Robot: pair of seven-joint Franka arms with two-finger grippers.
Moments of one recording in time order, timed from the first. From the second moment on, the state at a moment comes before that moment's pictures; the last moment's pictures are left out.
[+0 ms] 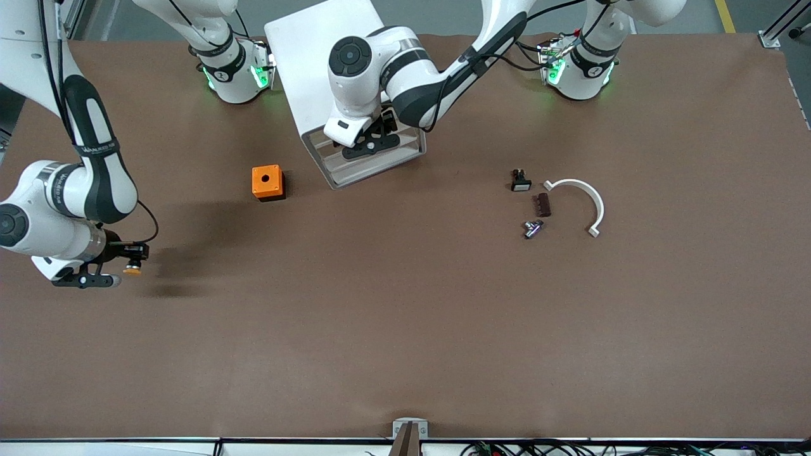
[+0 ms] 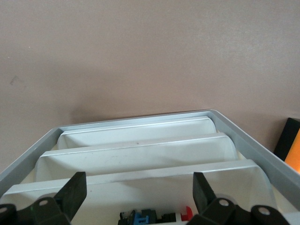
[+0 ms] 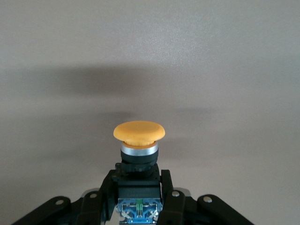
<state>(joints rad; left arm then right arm) -0.79 0.61 -0.35 -1.44 0.03 2.00 -1.37 -0.15 0.48 -0.09 -1.91 -0.08 2.27 -0.16</state>
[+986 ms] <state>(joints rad) -0.48 0.55 -0.31 -1.41 0.12 1.97 -1.09 -0.17 0.57 -0.09 -1.90 -0.08 2.34 -0.16</state>
